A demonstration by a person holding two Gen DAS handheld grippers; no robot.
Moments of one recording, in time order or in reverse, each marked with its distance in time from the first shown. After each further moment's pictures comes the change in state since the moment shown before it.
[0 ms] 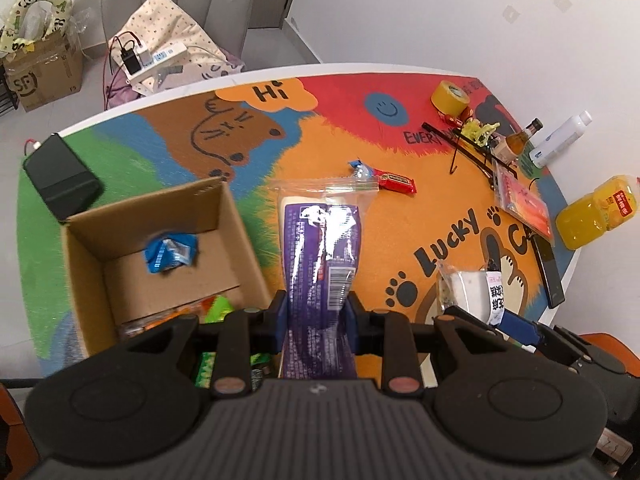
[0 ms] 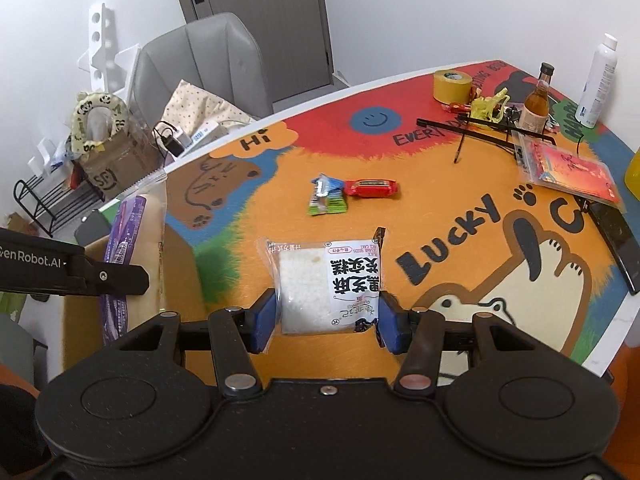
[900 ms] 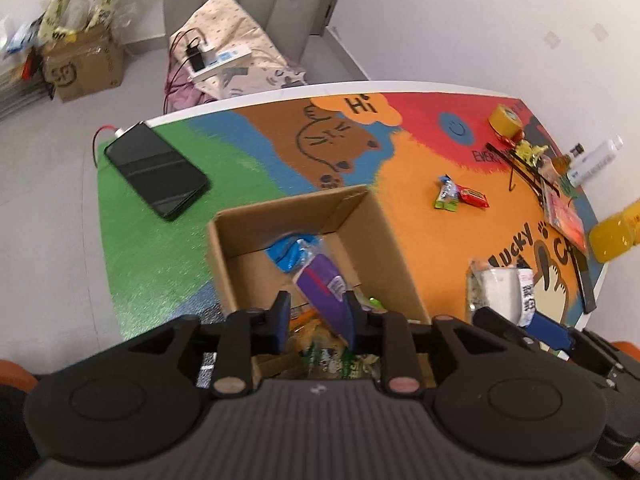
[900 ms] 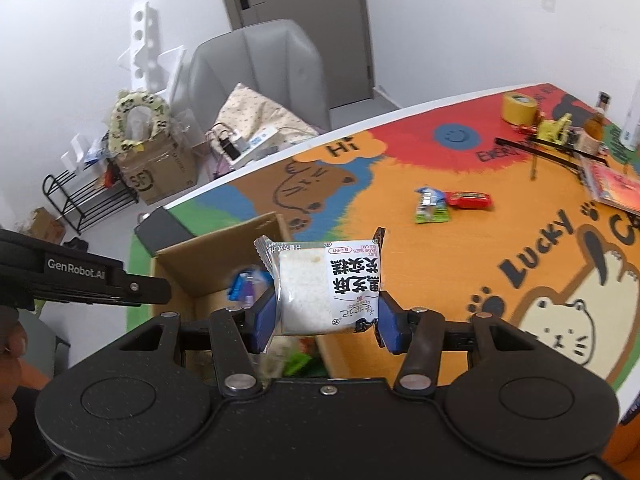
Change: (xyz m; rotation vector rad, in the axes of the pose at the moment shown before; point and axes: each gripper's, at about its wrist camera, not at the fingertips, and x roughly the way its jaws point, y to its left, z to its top) left arm -0.032 0.113 -0.005 -0.061 -0.017 0.059; right arm -0.001 0.113 -0.004 -0.040 -0.030 0.080
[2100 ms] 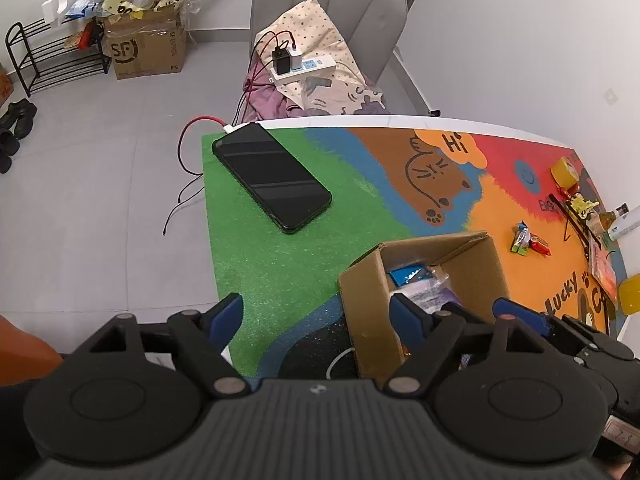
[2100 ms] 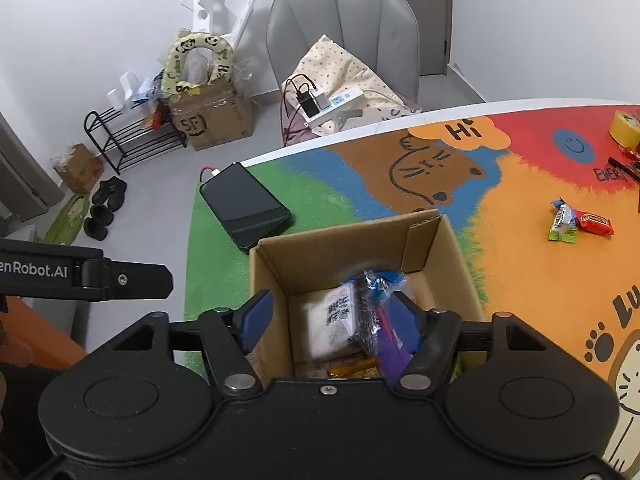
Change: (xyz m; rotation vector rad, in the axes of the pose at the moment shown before) left arm -0.017 0.108 0.011 -0.133 -0.036 0.075; right arm 0.055 0.101 0.018 -0.145 0.108 0.086
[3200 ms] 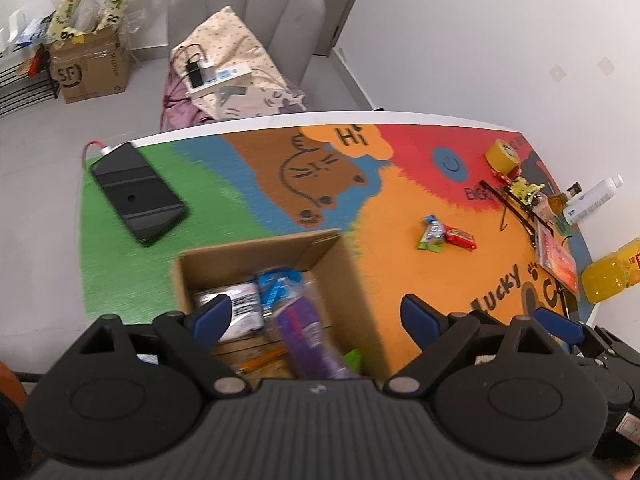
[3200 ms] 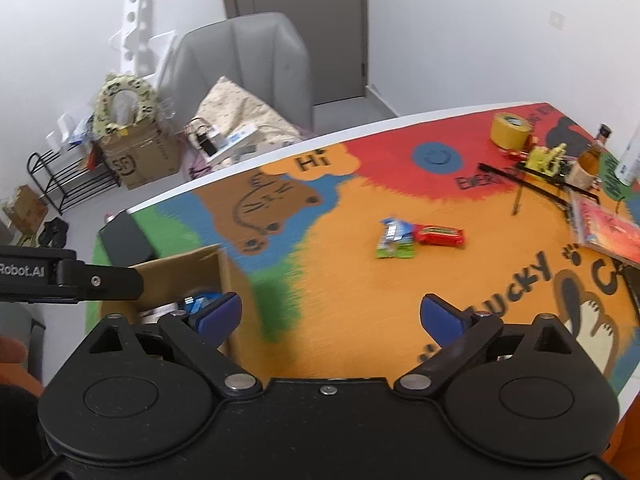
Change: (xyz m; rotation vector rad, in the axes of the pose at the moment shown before) left arm 0.019 -0.149 -0.008 0.079 -0.027 -0.089; right arm -0.059 -0.159 0.003 0.093 -0.072 -0.175
